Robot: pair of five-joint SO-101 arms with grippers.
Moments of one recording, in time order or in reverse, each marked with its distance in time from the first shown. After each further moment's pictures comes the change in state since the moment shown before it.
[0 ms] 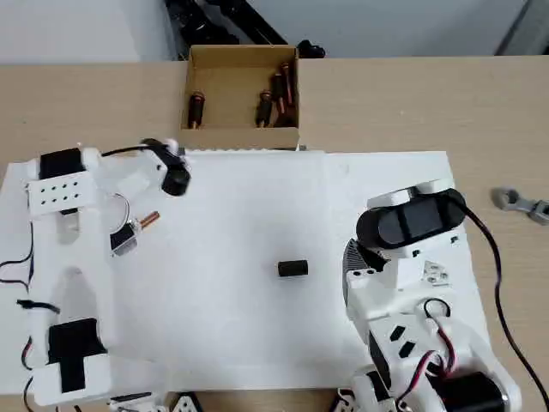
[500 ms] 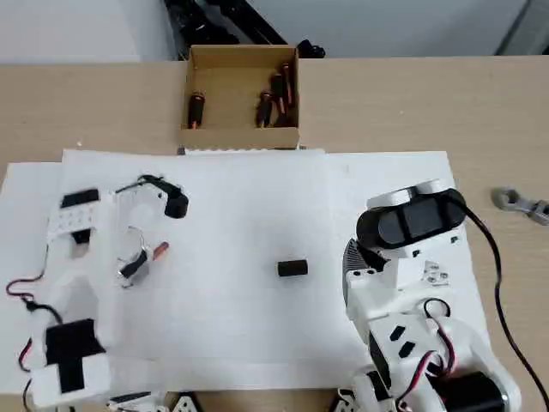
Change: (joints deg) left arm -2.5 -0.1 19.0 -14.6 12.7; right arm 0.0 0.0 0.0 0.0 0.0
